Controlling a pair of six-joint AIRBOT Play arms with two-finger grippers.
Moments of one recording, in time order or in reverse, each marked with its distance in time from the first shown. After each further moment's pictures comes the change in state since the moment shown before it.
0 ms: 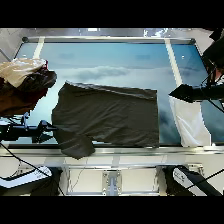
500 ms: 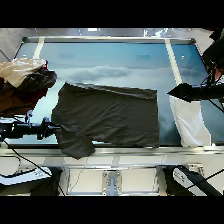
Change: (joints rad) left arm -0.064 -0.050 0.000 -0.110 0.018 0.054; right arm 0.000 0.000 0.000 0.043 0.000 0.000
